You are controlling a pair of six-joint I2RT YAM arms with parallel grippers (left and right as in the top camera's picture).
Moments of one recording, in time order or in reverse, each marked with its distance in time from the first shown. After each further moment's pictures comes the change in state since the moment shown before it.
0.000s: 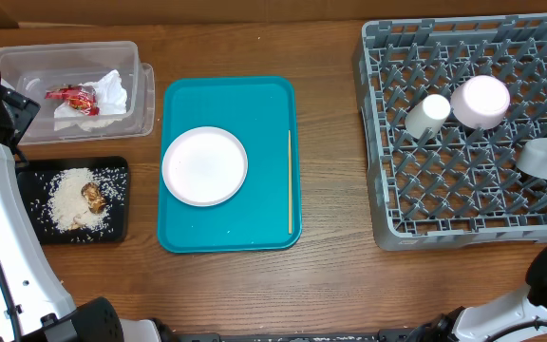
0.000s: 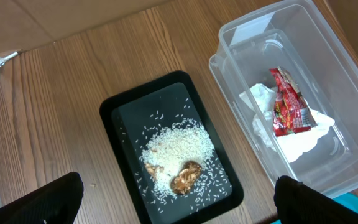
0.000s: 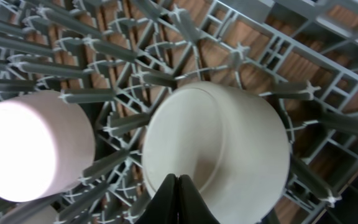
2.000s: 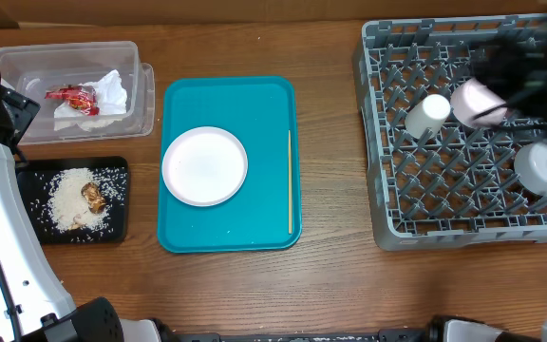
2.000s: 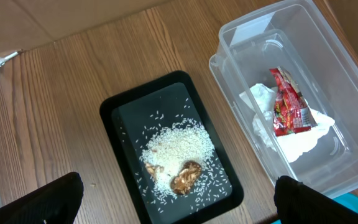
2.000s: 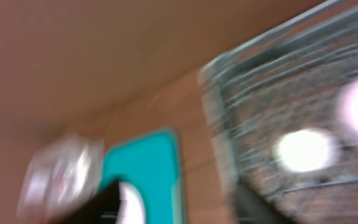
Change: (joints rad) left arm 0.000 0.000 0.000 0.000 0.000 0.000; right arm 0.568 -0.398 0.031 0.064 -0.388 0.047
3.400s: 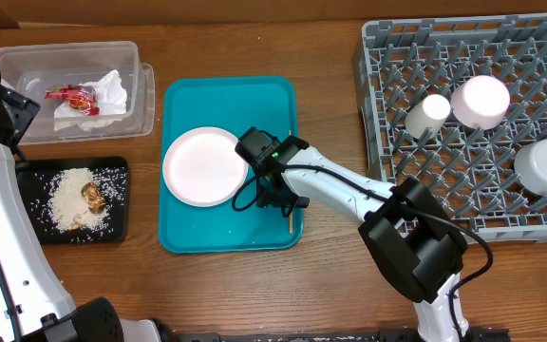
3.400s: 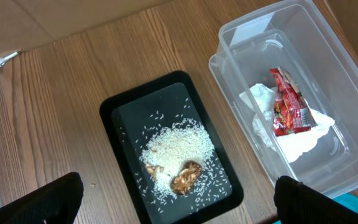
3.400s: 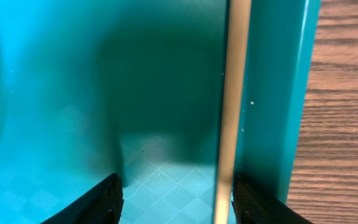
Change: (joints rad) left arm 0.000 0.000 0.000 0.000 0.000 0.000; right arm 0.867 0.657 -0.172 0.025 0.502 0.392
